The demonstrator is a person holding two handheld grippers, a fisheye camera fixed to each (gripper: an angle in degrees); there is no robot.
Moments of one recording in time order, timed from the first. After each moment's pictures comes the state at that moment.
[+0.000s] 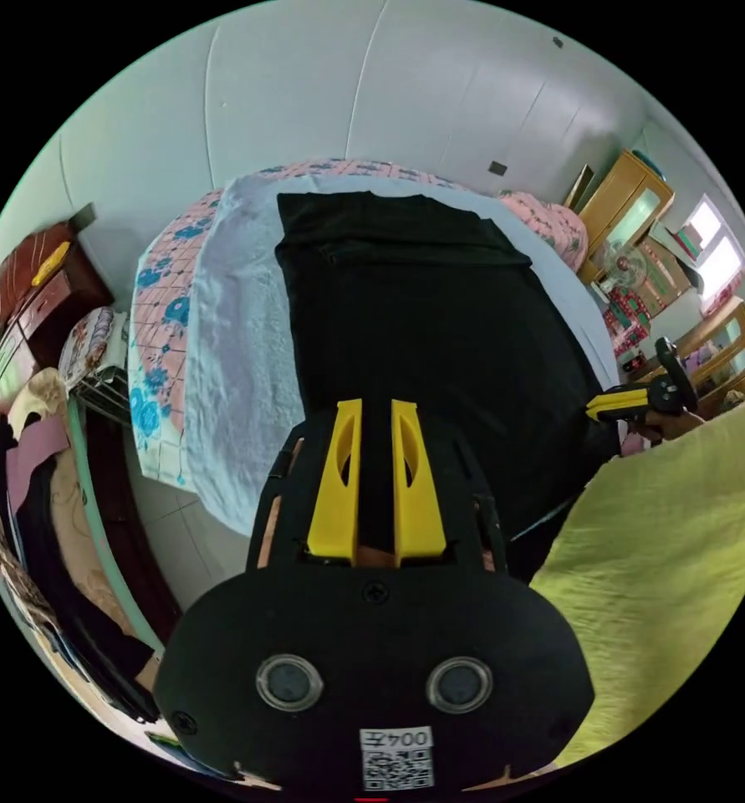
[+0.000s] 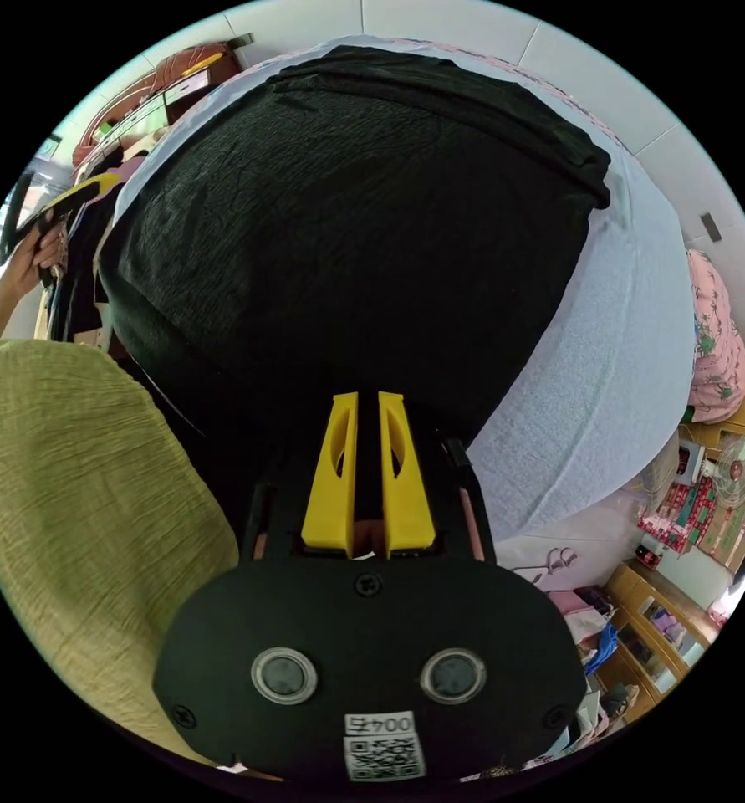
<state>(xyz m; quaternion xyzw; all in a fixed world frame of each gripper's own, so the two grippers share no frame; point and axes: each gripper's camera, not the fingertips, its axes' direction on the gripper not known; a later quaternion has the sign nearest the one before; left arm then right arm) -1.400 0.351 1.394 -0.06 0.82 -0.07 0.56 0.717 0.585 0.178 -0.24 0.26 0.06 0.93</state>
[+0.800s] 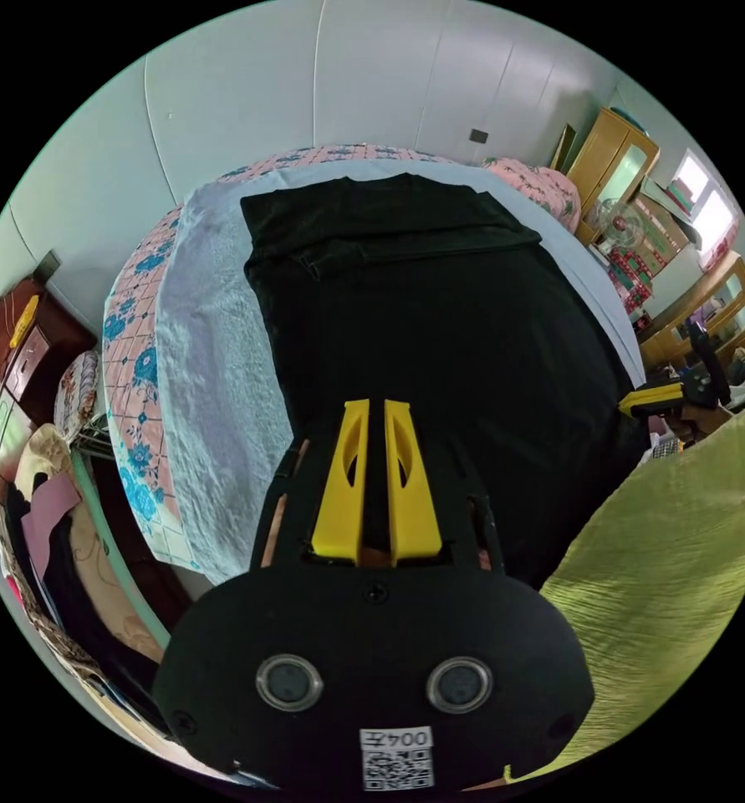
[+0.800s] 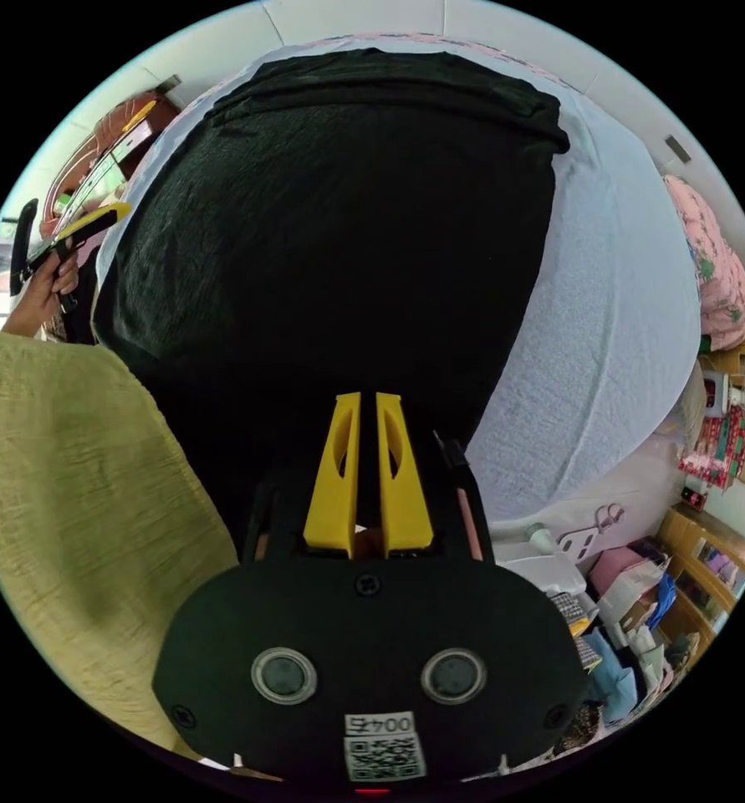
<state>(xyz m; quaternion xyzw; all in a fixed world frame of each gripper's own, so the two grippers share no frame) -1.130 0.300 1.333 -0.03 0.81 -0.01 0.58 0.825 0.568 0.122 -0.22 0.24 0.16 0.93</state>
